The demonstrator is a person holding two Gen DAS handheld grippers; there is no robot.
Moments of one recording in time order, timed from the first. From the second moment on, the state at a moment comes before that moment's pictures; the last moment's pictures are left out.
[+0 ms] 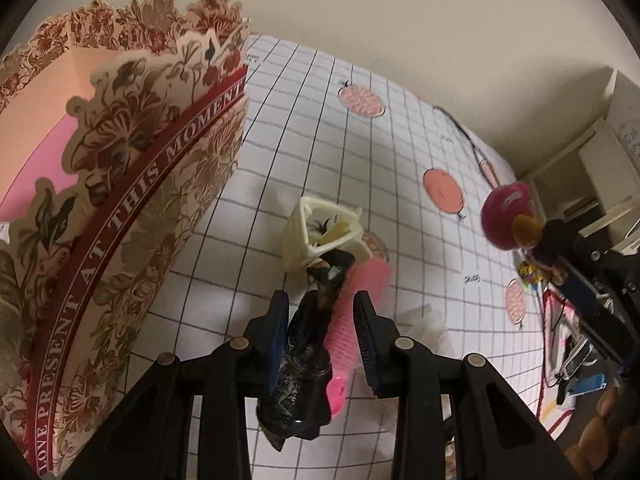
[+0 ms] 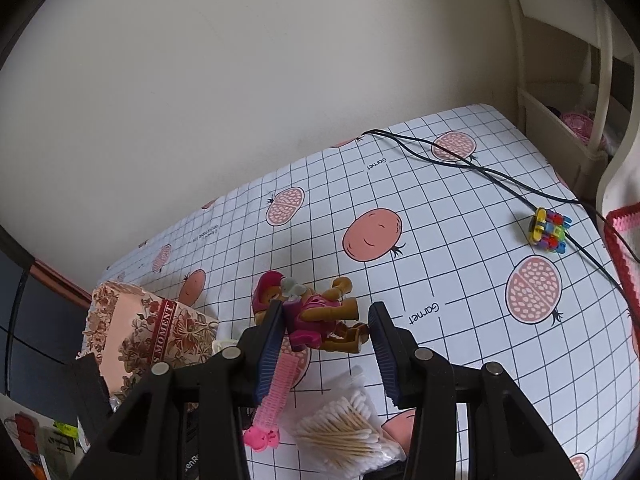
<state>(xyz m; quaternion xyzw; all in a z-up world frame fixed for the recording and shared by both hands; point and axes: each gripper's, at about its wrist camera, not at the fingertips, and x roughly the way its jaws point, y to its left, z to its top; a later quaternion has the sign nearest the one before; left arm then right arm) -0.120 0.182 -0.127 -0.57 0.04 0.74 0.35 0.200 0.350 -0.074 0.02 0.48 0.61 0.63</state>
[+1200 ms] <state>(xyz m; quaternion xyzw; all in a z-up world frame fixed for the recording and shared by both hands) -0.133 0.161 -0.091 -0.56 -0.07 0.72 0.40 0.205 0.344 -0.066 0.03 0.48 0.61 0.63</state>
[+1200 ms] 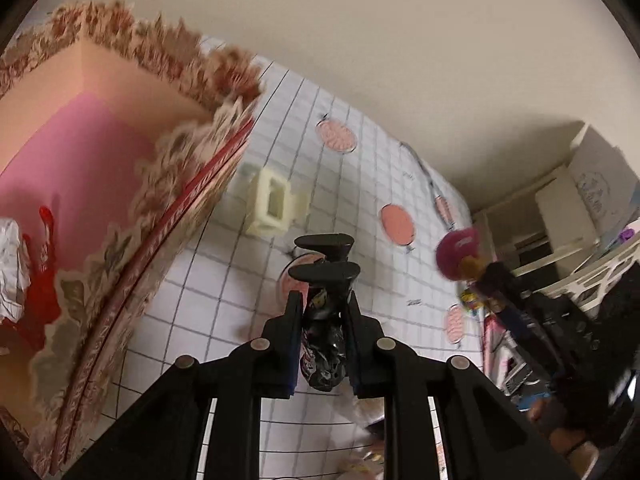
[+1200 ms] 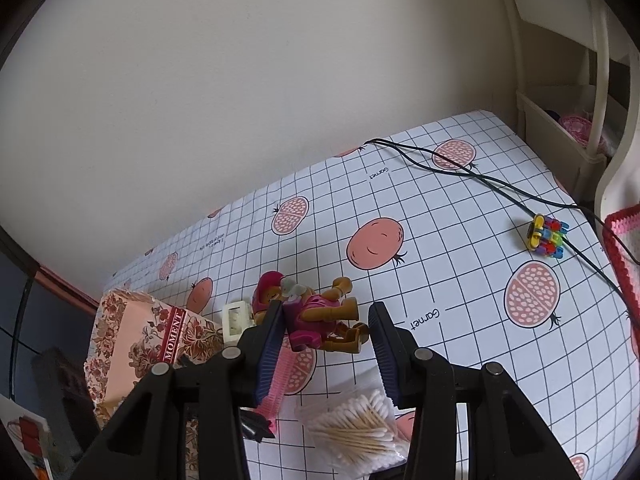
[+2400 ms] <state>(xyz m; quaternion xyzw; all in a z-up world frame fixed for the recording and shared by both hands) -0.169 0.065 0.014 -0.44 -0.16 0.81 0.36 0.130 0.323 0.031 0.06 0.39 0.70 0.60</state>
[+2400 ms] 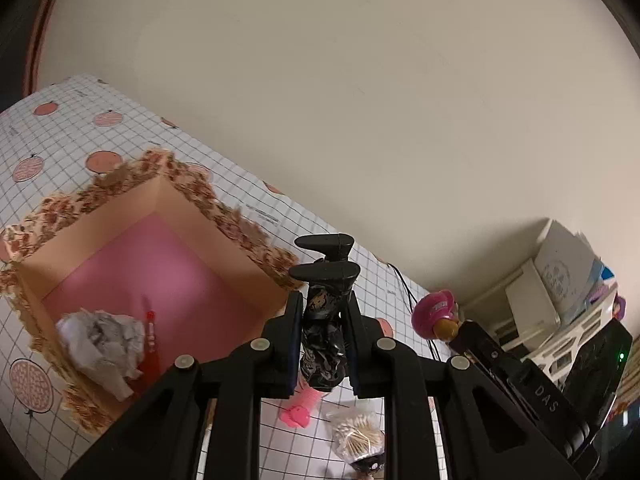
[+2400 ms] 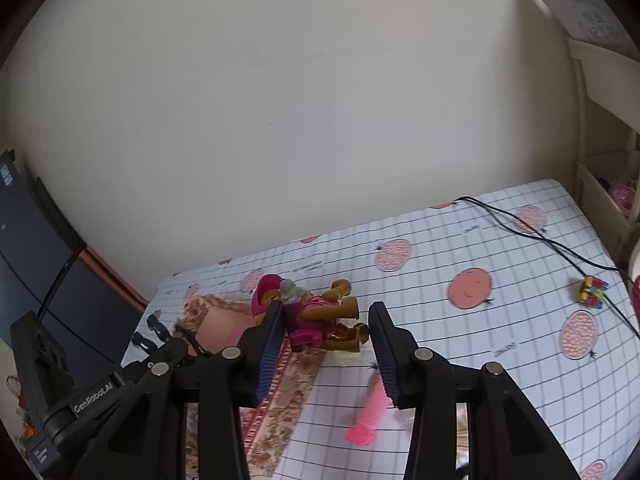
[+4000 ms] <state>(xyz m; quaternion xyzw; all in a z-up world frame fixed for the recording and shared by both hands) -0.225 -0.047 -0.008 -0.43 -0.21 0.86 0.19 -0.024 0.351 0.038 -0.06 0.38 0.77 0.51</state>
